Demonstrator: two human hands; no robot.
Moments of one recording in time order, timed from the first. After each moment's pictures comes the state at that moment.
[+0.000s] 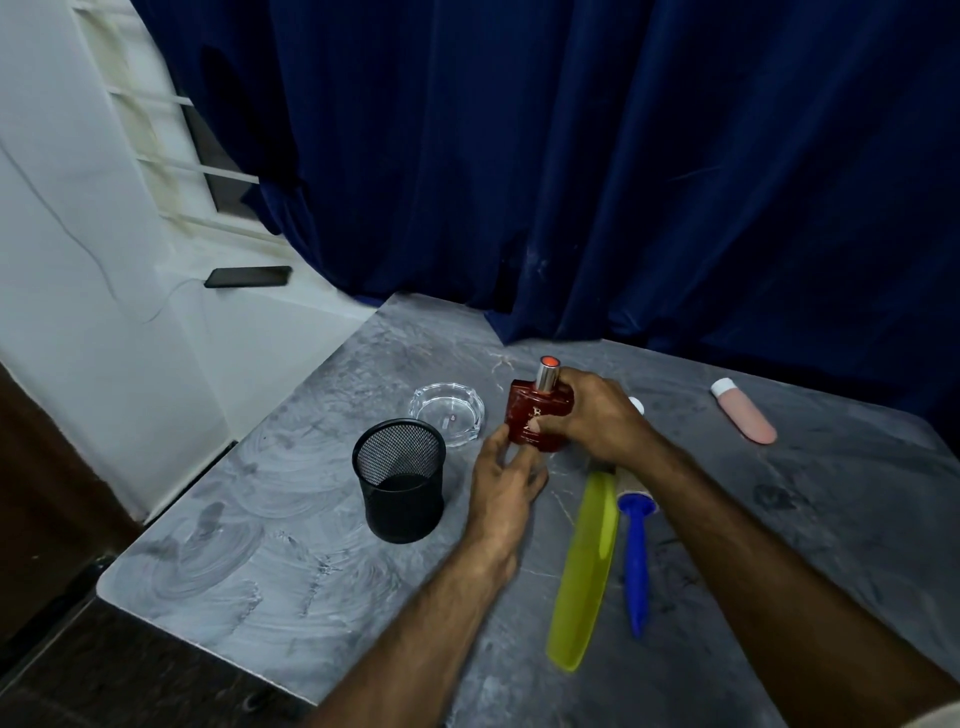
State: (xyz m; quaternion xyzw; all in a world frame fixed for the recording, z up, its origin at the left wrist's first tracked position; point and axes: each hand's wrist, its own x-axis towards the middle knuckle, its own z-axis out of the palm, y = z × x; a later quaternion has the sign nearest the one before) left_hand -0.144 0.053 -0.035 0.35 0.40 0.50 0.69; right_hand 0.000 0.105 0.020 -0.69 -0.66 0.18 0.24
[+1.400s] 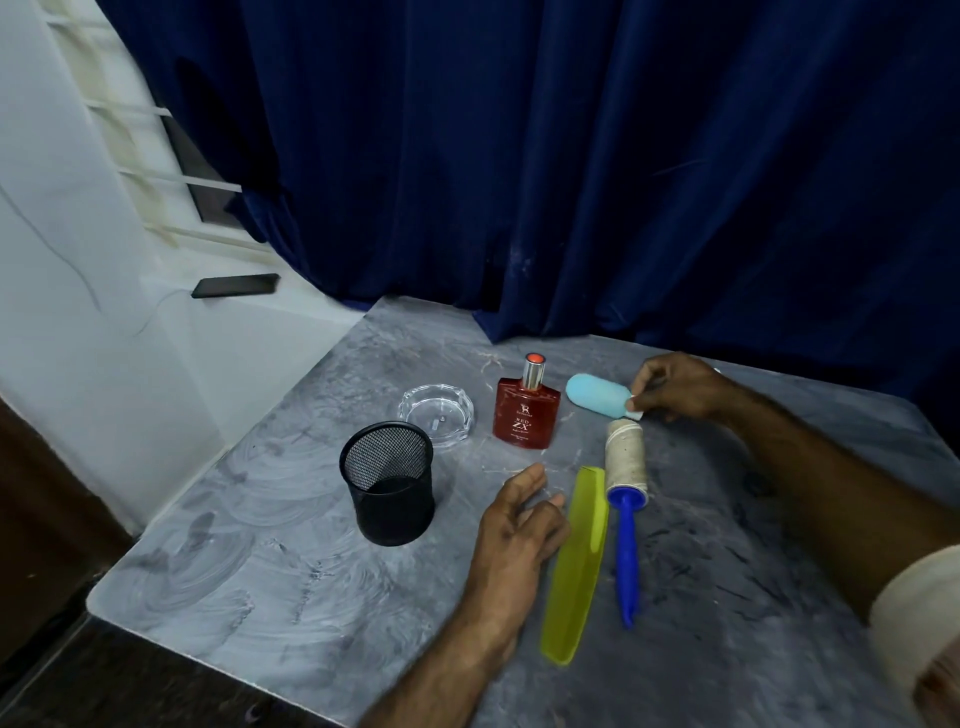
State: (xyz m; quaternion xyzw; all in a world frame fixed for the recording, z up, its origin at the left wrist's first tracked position) left_hand -0.149 -0.003 -0.045 0.36 0.39 0.46 0.71; right_hand 0.157 0.135 0.006 -0.74 -0.57 0.28 0.22
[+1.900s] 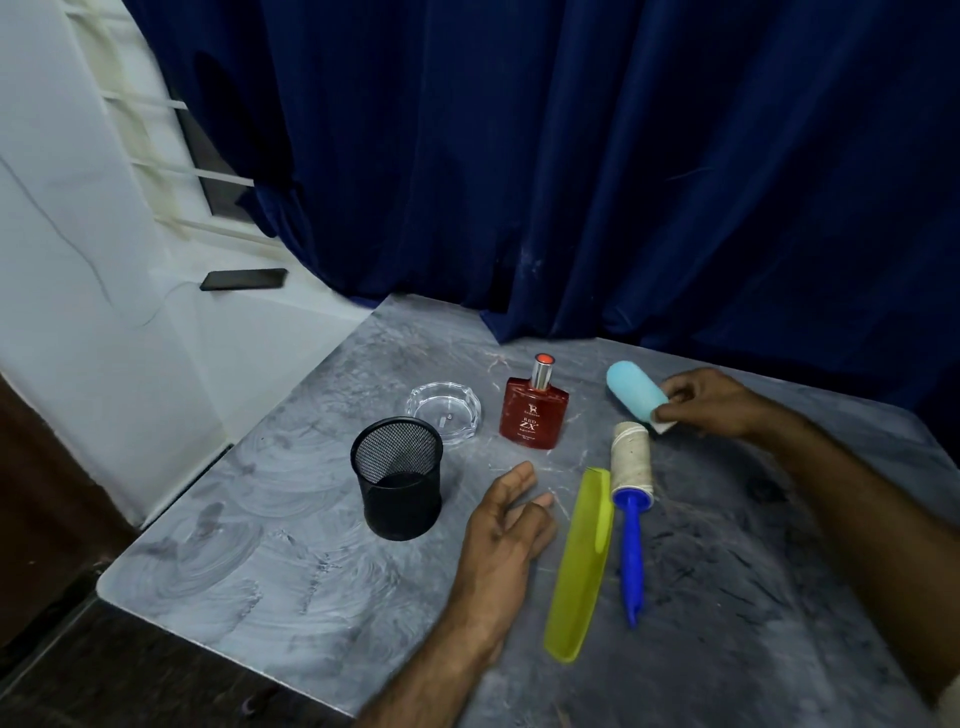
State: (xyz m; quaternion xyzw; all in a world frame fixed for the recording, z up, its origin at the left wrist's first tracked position) left_hand -0.166 -0.006 -0.046 0.36 0.39 0.48 0.70; right_hand 0.153 0.101 0.025 -0.75 -0.58 0.26 0.18
